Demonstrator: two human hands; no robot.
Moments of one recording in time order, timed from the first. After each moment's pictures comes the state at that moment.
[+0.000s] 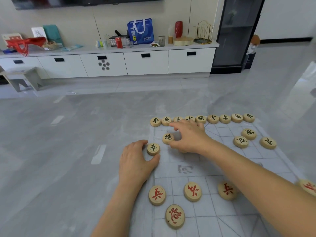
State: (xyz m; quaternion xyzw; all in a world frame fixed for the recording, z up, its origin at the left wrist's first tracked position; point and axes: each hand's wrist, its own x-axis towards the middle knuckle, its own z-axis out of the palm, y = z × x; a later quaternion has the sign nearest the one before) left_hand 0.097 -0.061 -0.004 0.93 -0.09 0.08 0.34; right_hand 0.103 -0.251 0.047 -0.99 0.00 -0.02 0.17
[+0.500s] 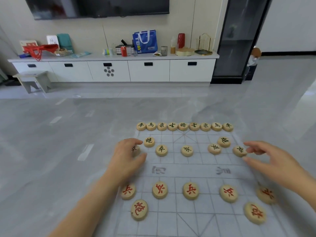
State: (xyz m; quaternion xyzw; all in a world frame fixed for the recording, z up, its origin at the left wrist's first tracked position) left_hand 0.078 -0.085 0.023 0.92 -0.15 0.05 0.36; right_hand -0.058 -0.445 0.065 -0.94 0.11 -0.11 0.29
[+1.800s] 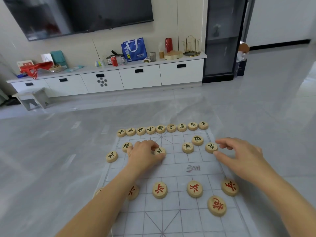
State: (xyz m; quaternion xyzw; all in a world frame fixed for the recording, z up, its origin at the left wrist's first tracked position) left_hand 0.072 -0.214 0.033 0.97 -0.14 0.00 0.21; right_hand -0.067 -0.453 0.066 -0.95 0.14 -0.12 0.26
